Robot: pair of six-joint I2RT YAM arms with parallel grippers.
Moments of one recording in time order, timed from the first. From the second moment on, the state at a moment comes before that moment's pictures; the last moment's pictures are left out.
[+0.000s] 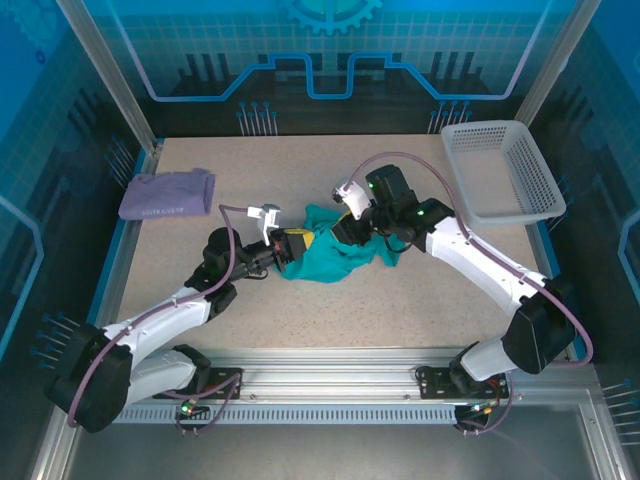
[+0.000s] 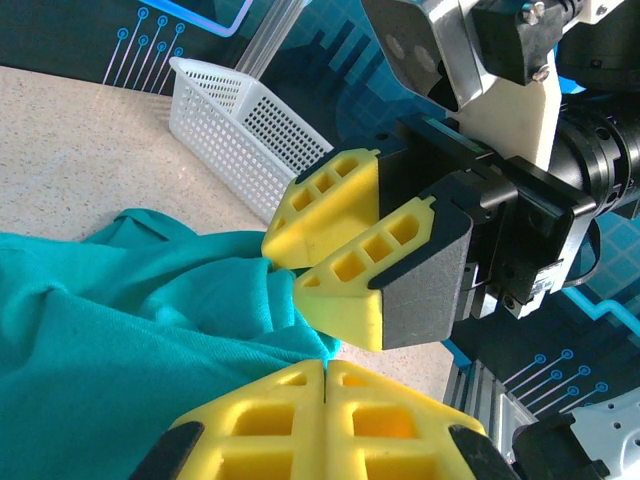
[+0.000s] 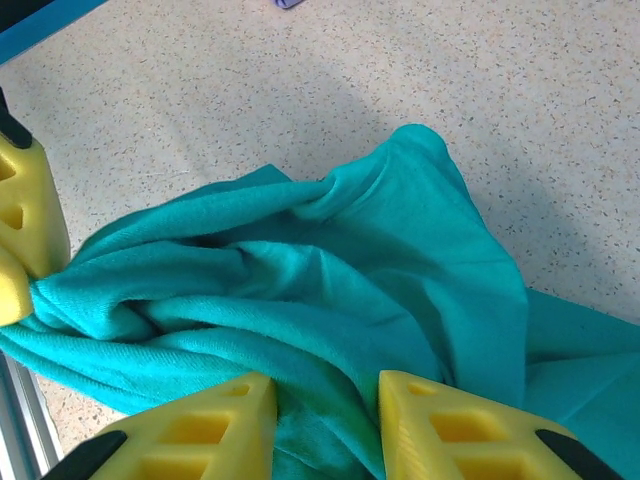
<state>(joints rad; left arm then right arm) -0.48 1.12 0.48 0.60 0.53 -0.60 0.60 1.46 1.26 -0.58 -0.32 -0.13</state>
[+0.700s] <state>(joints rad) -0.48 1.12 0.48 0.57 0.53 -0.58 0.58 1.48 1.29 -0.59 -0.32 -0.12</state>
